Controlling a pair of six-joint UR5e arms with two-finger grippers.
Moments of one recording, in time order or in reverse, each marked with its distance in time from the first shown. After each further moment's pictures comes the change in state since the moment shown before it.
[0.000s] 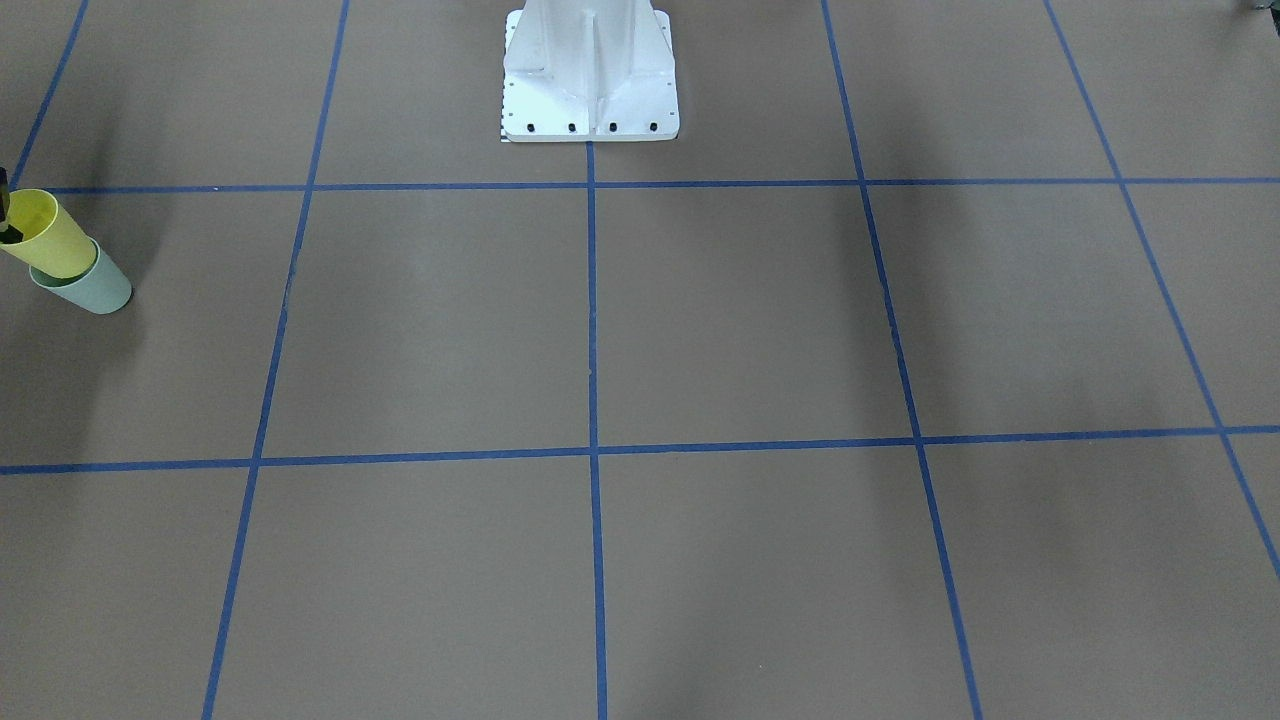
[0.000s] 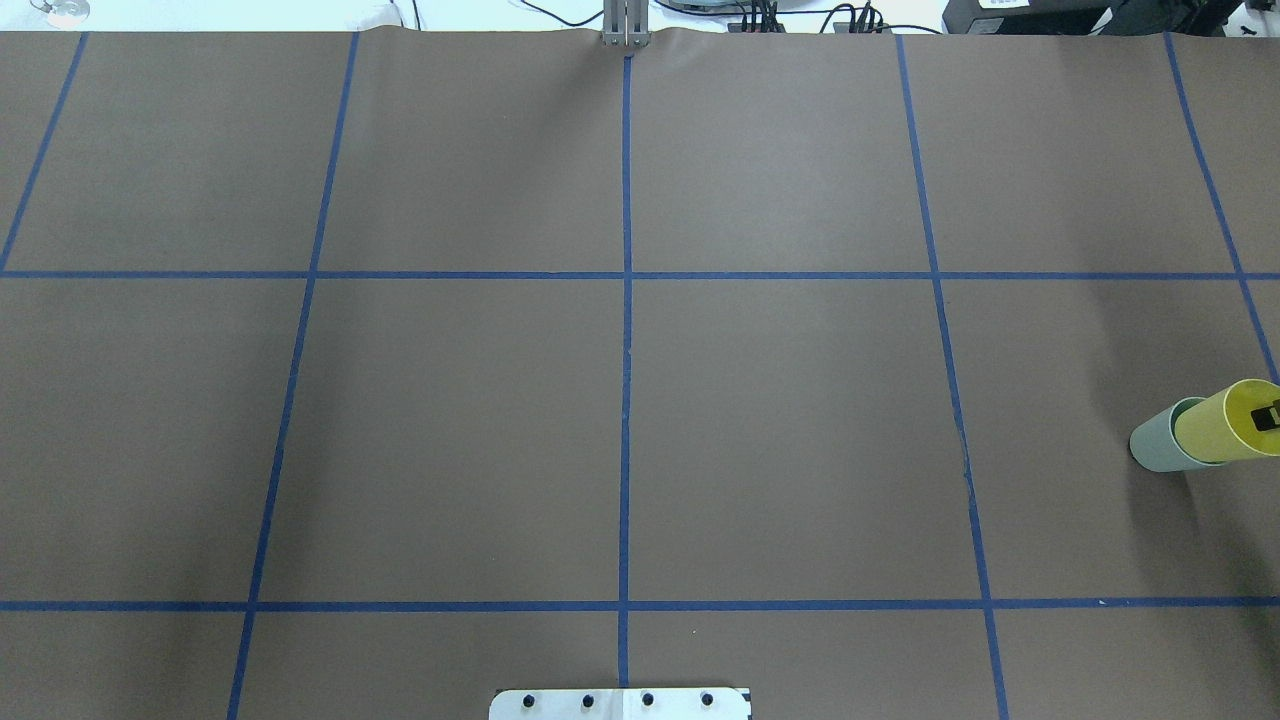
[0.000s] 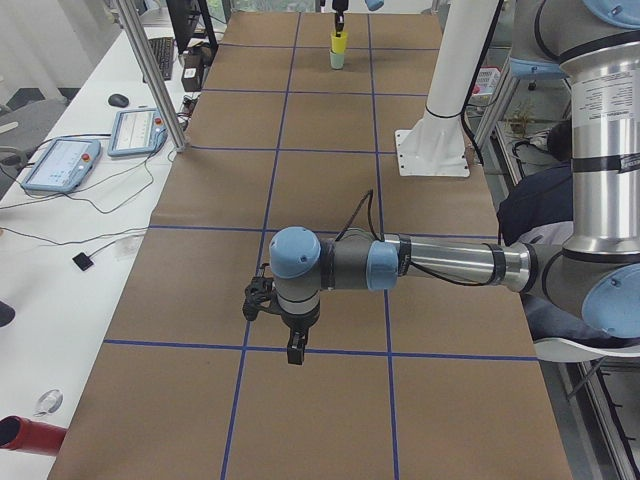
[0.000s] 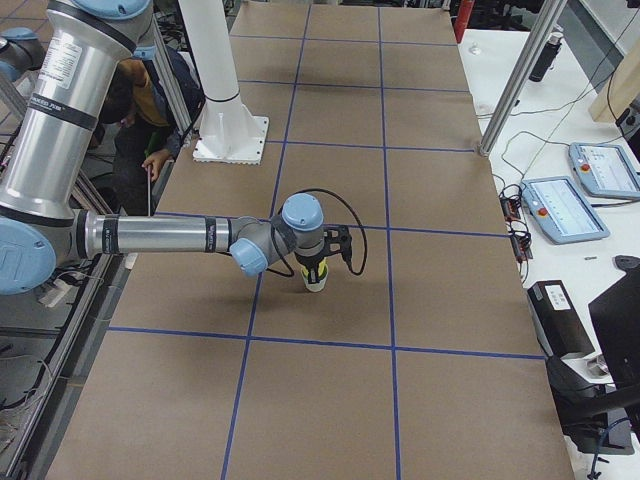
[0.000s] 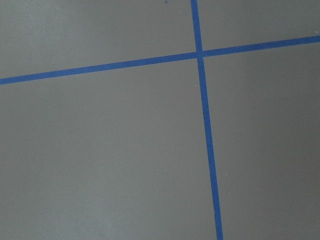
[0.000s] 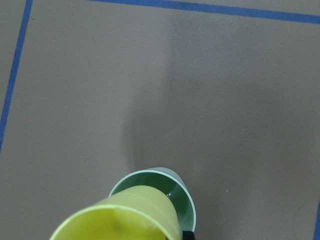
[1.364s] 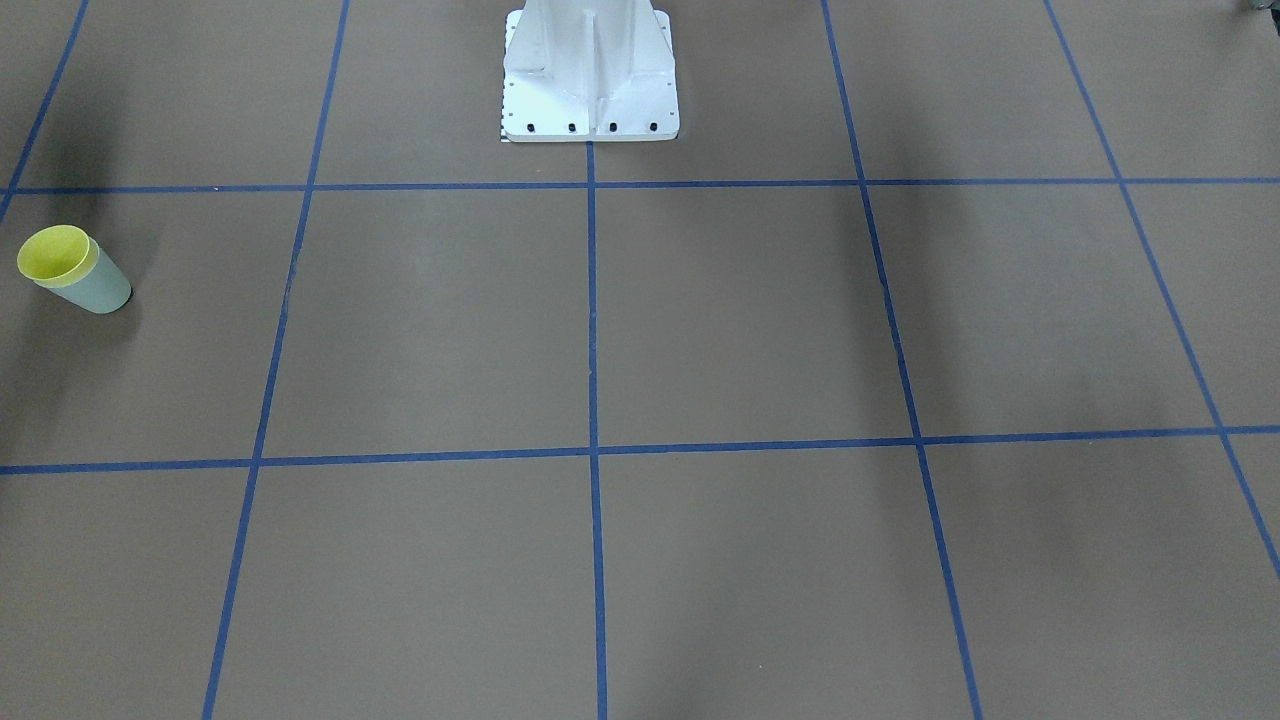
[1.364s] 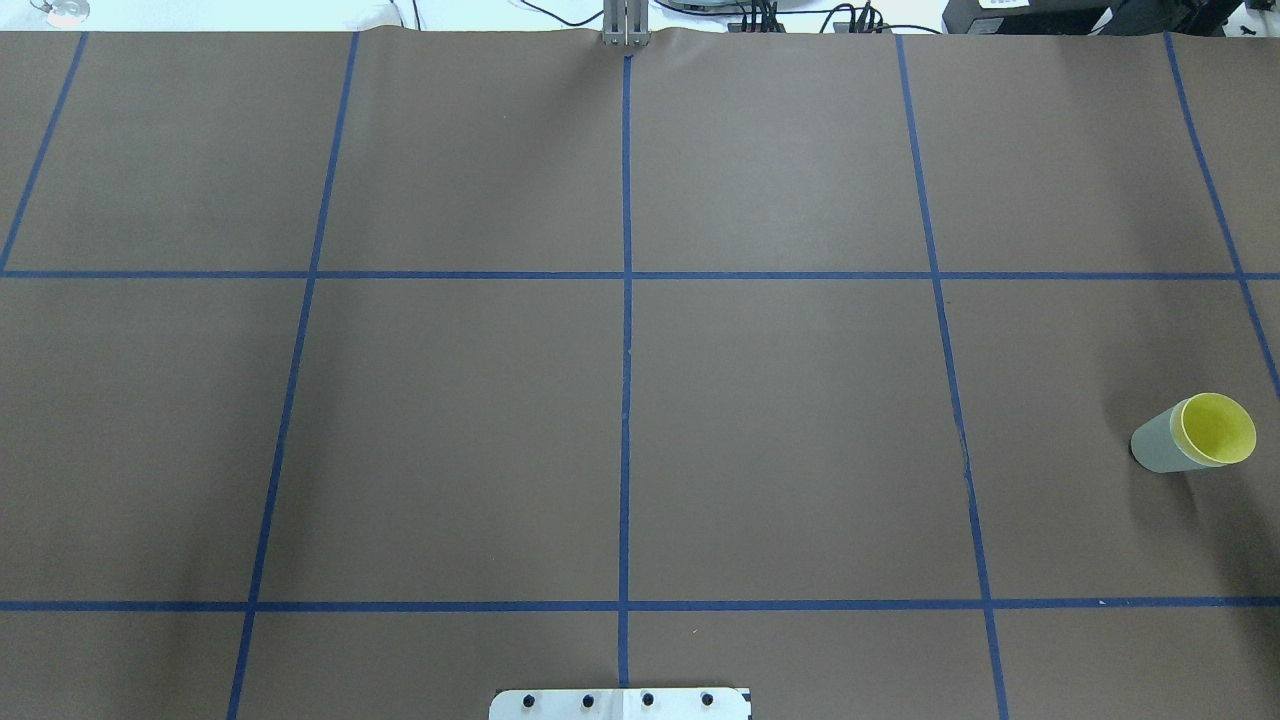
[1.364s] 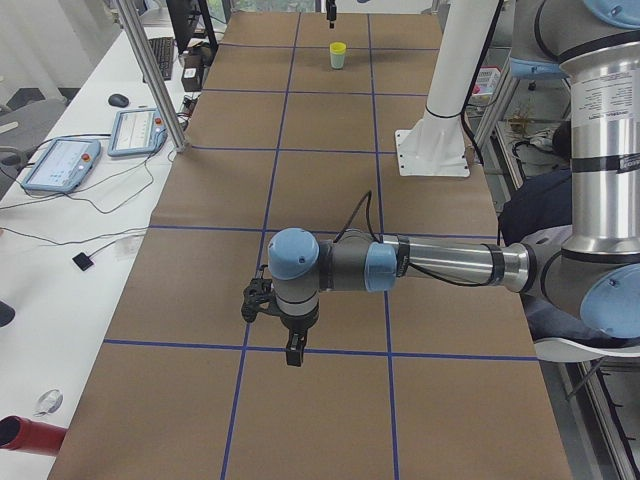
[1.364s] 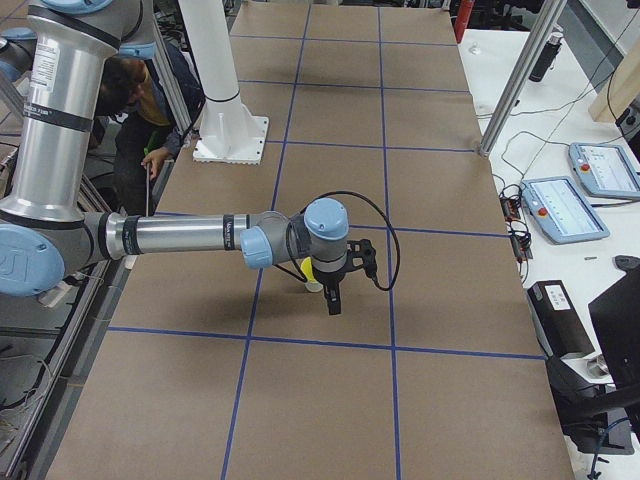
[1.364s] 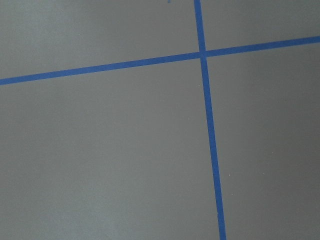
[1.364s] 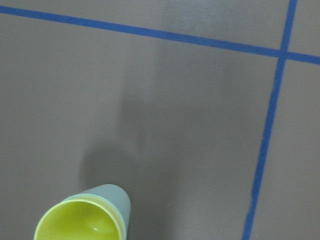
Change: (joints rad) left arm 0.000 -0.002 0.012 -0.005 0.006 0.000; right arm 0.273 0.122 -0.016 -0.440 -0.032 -0.472
